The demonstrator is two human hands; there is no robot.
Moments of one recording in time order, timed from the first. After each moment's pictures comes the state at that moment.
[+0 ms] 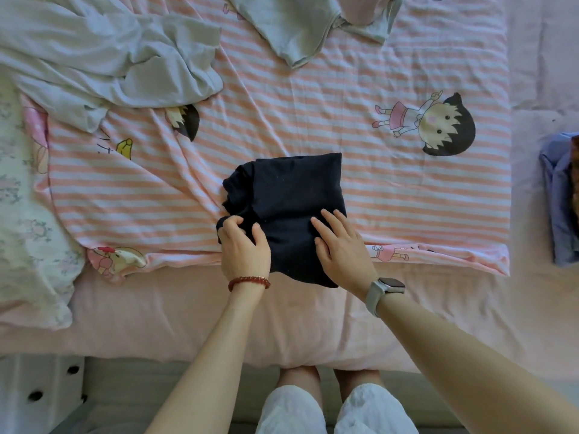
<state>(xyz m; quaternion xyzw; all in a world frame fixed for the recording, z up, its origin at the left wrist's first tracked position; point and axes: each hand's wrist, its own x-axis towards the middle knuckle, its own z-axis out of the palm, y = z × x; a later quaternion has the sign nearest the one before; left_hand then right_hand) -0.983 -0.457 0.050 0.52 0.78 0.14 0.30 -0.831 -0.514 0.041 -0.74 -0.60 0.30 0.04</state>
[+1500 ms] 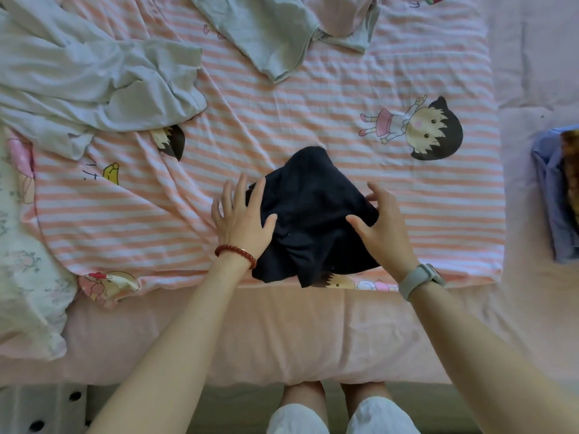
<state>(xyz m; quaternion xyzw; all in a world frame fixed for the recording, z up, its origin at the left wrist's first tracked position) -0.971 -0.393 0.039 0.79 0.58 -0.03 0.22 -0.762 -0.492 0.056 -0.81 -0.40 0.33 0.27</state>
